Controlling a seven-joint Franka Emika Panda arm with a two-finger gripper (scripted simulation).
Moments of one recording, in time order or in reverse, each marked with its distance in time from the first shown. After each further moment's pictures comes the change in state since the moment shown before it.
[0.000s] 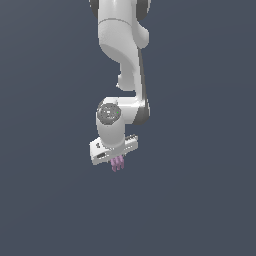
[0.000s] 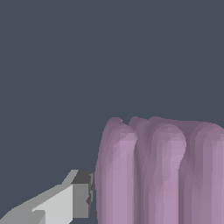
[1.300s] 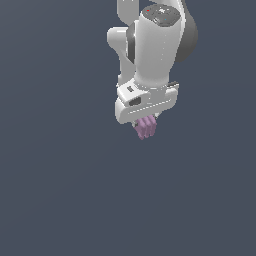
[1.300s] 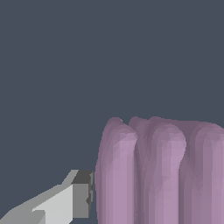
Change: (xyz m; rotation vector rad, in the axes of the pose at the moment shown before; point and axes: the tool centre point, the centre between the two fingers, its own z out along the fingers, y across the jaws) arm 0.006 -0.120 -0.205 -0.003 0.001 -0.002
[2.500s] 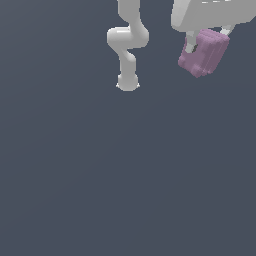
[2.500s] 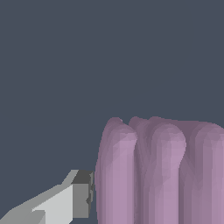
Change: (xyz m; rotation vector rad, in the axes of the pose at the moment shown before) arm 0.015 -0.125 -0.221 0.002 0.002 0.000
